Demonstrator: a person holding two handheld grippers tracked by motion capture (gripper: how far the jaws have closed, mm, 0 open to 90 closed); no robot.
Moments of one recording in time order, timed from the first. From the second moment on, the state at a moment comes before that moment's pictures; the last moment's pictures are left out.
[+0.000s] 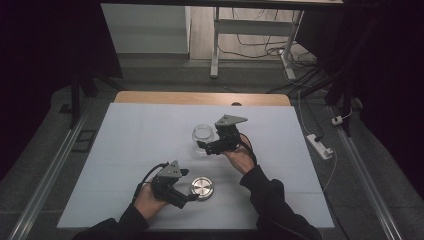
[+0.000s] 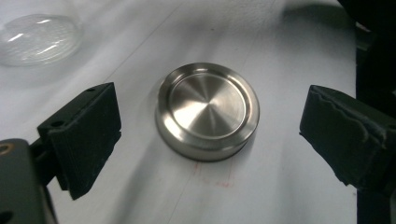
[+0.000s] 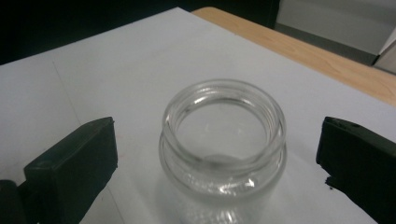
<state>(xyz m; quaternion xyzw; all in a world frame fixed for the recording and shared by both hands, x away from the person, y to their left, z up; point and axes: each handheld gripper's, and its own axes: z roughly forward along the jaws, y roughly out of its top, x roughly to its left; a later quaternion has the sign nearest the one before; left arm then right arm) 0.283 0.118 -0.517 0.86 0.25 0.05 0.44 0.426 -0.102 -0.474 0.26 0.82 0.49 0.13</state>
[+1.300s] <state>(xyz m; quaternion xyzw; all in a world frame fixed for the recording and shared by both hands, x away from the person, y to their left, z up) 0.265 0.156 -0.509 0.84 0.29 0.07 0.45 0.380 -0.126 -0.470 0.24 0.84 0.47 0.12</state>
